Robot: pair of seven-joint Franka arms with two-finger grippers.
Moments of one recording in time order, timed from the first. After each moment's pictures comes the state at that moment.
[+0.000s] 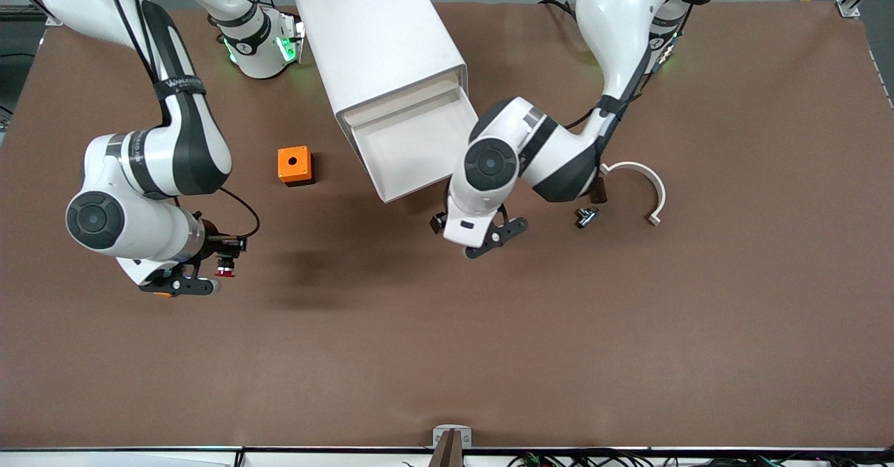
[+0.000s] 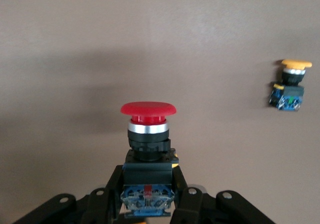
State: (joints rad) left arm -0.69 0.74 -0.07 -1.23 -0.12 1.90 -1.18; right arm 0.18 0.43 -0.08 -1.68 0.02 1.94 0.14
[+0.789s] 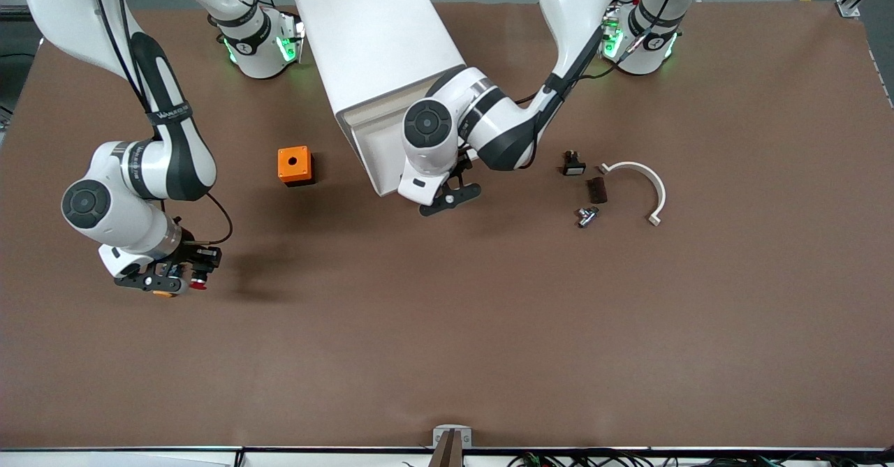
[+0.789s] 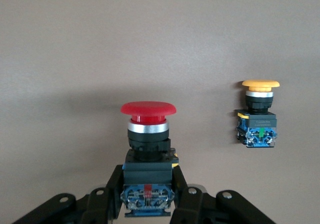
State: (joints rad) left arm -0.82 0.74 -0.07 -1.28 -0.11 1.90 -1.20; right arm 0.10 0.42 -0.12 -1.96 0.01 2.38 0.11
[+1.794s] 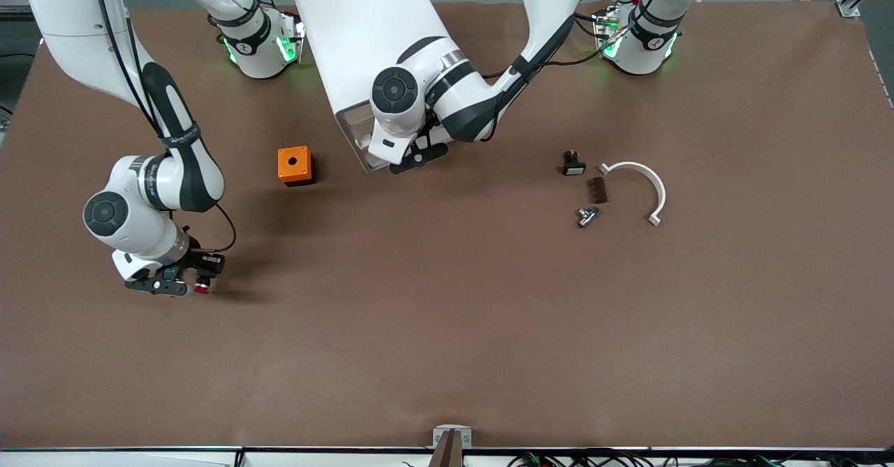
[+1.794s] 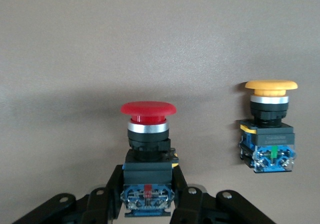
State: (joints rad) left arm -0.84 0.74 -0.20 -1.30 -0.22 1.90 -1.31; right arm 0.07 0.53 -0.12 -1.97 0.01 2.52 0.10
